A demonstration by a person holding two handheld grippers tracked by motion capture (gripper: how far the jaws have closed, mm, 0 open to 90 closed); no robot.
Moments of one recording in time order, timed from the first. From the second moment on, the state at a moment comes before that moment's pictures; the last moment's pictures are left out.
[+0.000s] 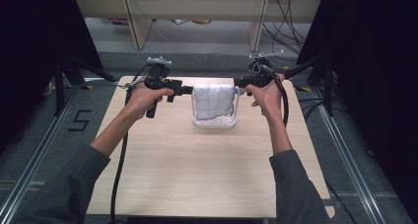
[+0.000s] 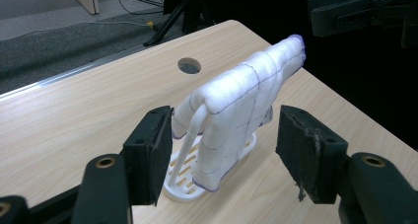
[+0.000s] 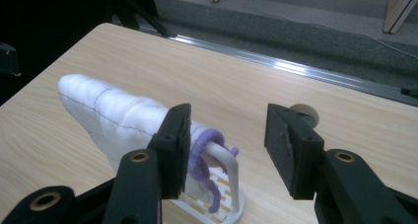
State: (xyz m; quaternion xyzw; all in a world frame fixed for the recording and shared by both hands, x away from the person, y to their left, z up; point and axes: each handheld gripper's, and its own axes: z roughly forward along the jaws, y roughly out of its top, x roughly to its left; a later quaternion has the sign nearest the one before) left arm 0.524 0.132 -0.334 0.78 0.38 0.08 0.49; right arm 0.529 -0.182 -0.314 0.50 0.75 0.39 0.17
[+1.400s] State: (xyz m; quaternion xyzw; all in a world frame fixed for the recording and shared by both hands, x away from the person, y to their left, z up) left arm 0.469 0.141 -0.357 0.77 0.34 0.06 0.53; right arm 0.472 -0.191 -0.325 0.45 0.76 0.44 0.17
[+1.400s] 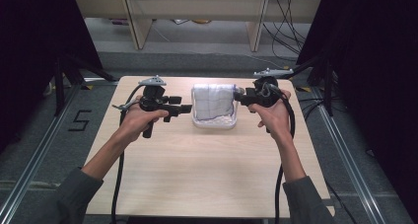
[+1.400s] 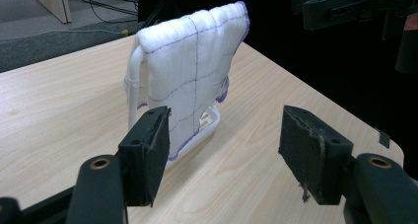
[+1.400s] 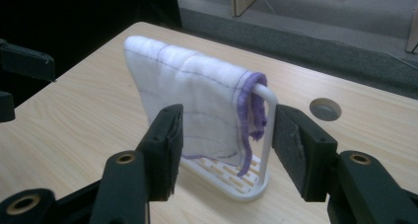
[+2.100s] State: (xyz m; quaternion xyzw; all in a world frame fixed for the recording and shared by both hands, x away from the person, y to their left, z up) left arm 0.441 0.144 -0.373 0.78 0.33 0.05 0.53; right arm 0.443 -0.183 -0.329 0.44 0.76 0.45 0.16
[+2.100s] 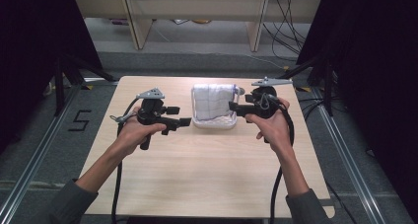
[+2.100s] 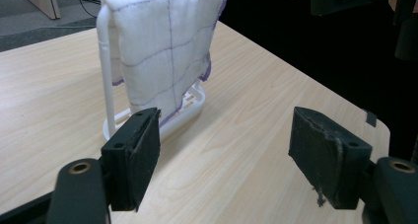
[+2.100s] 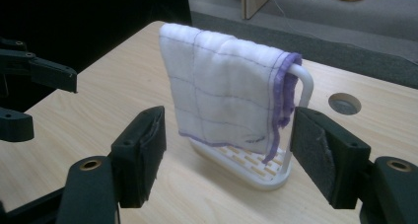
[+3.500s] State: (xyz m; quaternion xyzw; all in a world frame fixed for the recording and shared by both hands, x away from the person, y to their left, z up) left arm 0.381 0.158 -0.436 0.80 0.31 0.04 0.52; right arm 0.396 -0.183 -0.396 0.44 0.76 0.47 0.12
